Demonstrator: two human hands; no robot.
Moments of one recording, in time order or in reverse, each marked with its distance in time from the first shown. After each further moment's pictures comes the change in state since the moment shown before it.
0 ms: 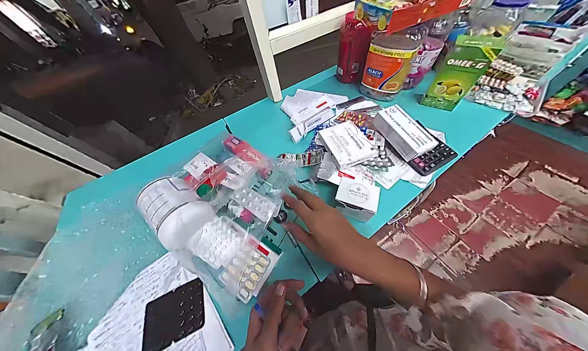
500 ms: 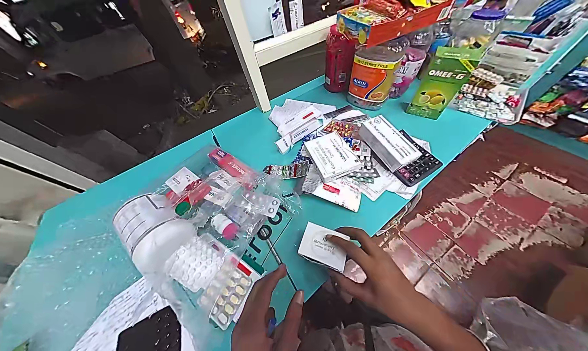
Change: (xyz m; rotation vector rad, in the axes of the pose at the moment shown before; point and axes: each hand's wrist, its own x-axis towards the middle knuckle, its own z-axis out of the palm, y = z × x) left_hand 0.023 0.030 0.050 0.987 0.139 0.273; right_hand -0.109 0.065 -0.012 -0.040 0.335 -0.049
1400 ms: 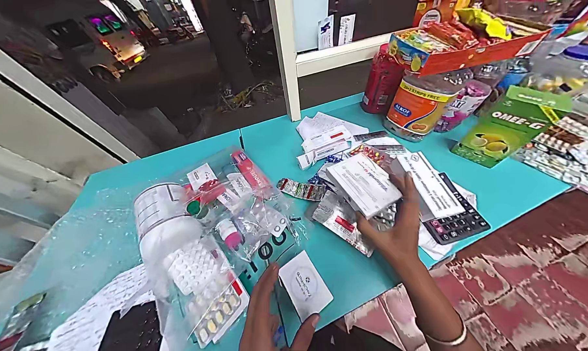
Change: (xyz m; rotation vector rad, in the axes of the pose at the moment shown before) left_hand 0.023 0.002 0.046 0.015 0.171 -0.081; right_hand 0.118 0.107 -0.008 0.046 0.441 0.029
